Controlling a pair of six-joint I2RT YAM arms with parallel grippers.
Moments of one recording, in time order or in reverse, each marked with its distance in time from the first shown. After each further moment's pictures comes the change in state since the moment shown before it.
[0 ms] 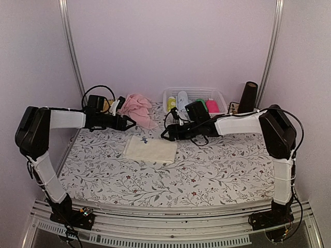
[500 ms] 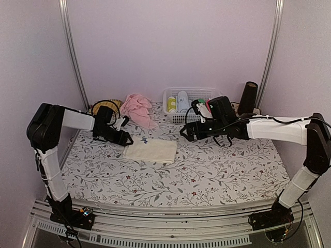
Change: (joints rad) left arm -0.025 0.137 0.030 -0.226 -0.234 0.093; right arm 0.001 -0.459 -0.305 -0.109 0.255 -0.144
